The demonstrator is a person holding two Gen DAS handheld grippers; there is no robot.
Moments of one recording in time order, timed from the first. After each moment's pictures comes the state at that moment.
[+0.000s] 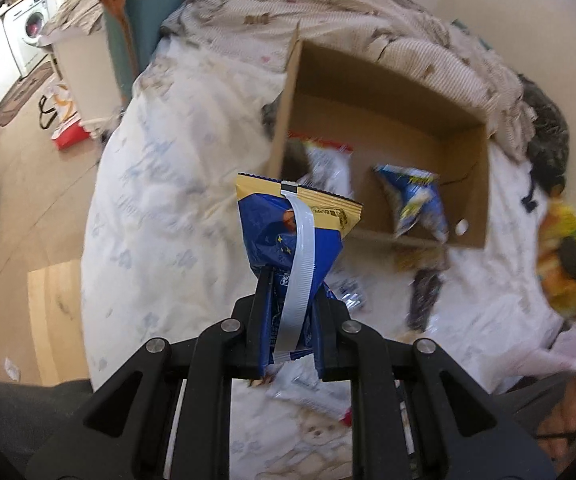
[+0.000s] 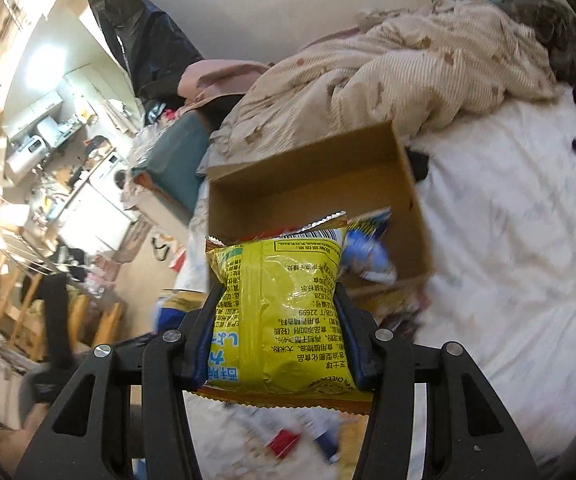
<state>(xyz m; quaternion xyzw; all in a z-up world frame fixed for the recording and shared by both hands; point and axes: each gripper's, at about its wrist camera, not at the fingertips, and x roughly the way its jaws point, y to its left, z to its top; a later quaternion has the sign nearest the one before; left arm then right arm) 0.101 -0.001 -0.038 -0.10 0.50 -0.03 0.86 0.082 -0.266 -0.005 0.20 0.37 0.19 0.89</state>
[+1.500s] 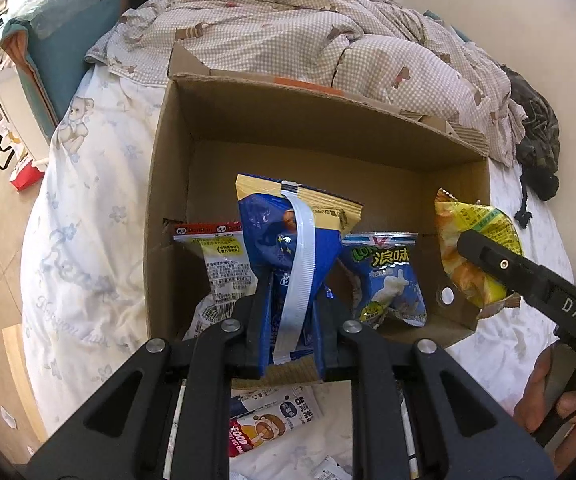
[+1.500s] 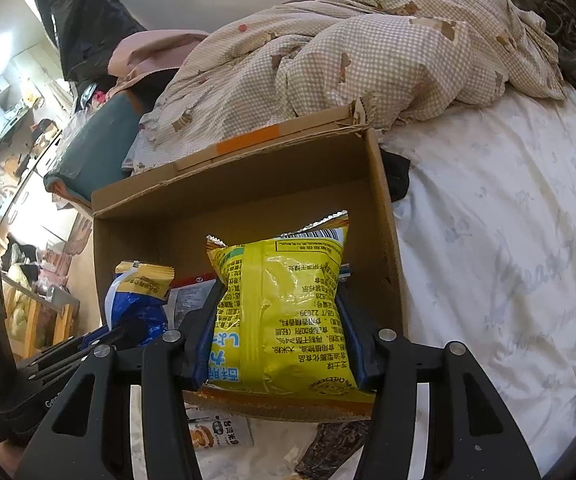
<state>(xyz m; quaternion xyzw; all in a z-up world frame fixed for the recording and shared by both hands) 0.217 -0.062 -0.064 -0.07 0.49 -0.07 0.86 0.216 -0.270 -0.054 0.19 0.44 0.13 0.87</state>
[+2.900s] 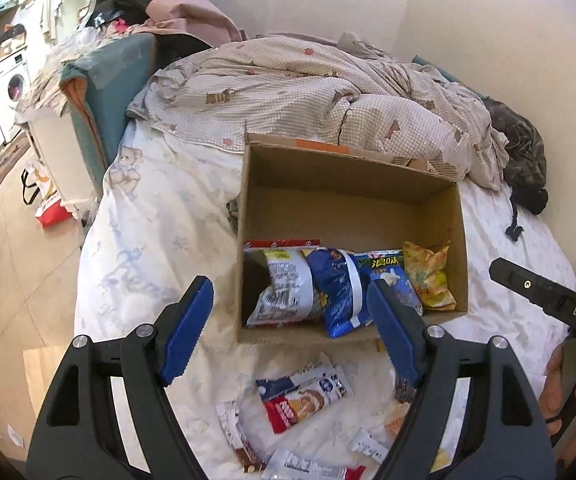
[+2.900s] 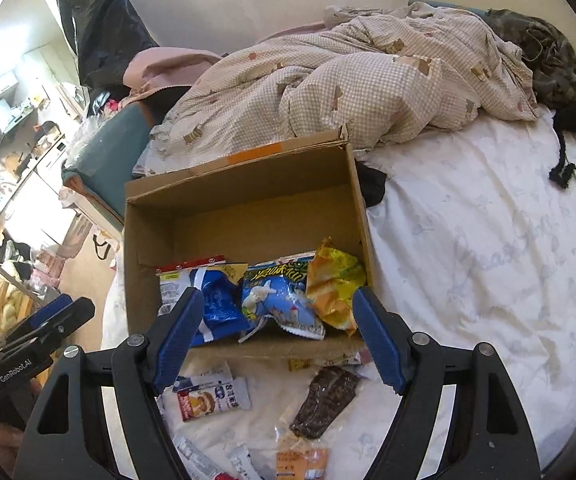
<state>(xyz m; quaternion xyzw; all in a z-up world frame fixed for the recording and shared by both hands) 0.136 -0.016 -0.012 -0.05 0.39 -0.06 0.92 0.137 -0.275 -0.018 0.16 0.40 0.11 0.89</state>
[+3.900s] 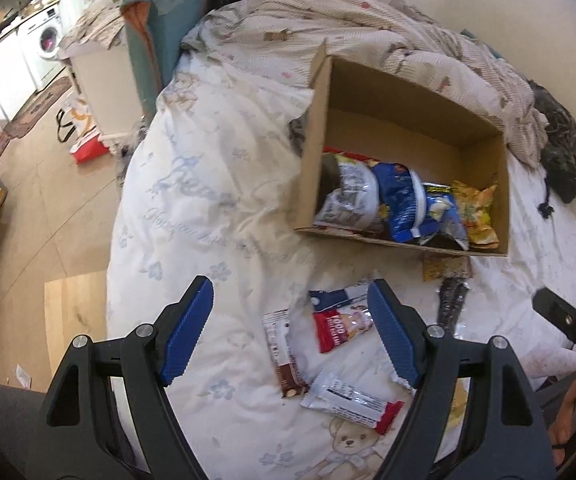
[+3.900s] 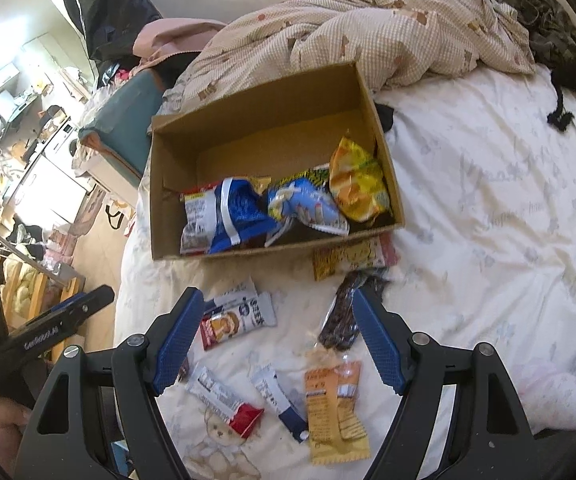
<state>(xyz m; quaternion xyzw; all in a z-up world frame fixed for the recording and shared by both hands) 0.091 0.021 -0.054 -0.07 0.47 0.01 0.88 0.072 -0.252 -0.048 0.18 0.45 0.13 0.86</state>
